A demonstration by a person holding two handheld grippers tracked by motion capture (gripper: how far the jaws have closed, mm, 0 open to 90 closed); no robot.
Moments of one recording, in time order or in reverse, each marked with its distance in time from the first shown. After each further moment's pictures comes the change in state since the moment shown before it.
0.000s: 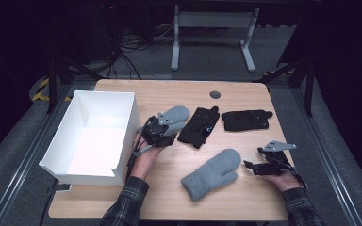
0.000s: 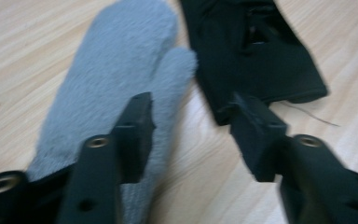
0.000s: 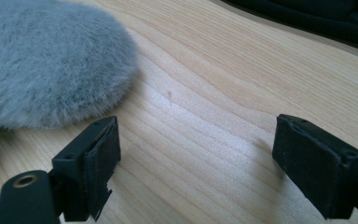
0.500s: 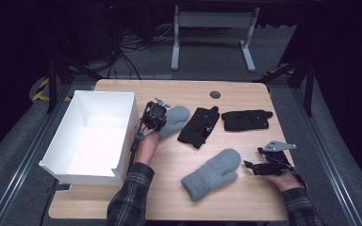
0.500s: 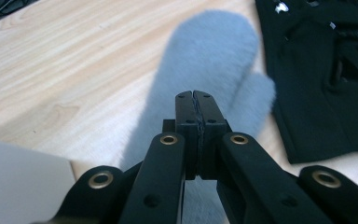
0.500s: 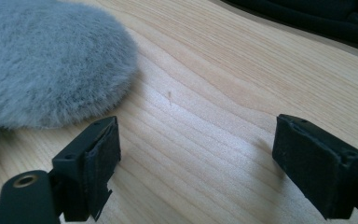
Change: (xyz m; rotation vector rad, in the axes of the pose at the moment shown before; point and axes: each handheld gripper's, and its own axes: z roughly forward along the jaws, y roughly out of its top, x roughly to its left) left arm 0.026 0.041 0.006 0.056 0.166 -0.076; right arm 0.000 0.000 0.000 0.001 -0.001 -0.001
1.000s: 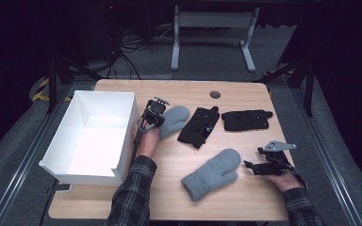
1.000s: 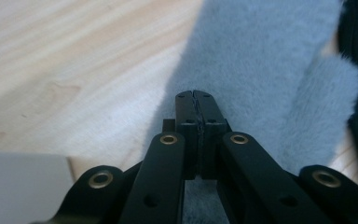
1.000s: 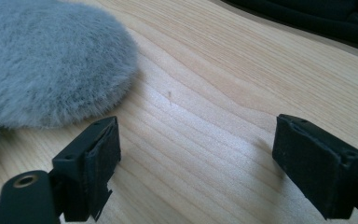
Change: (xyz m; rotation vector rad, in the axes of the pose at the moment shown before) left arm 0.014 -0.004 0.042 0.152 0.016 -0.041; right arm 0.000 0.000 0.000 0.001 0.002 0.002
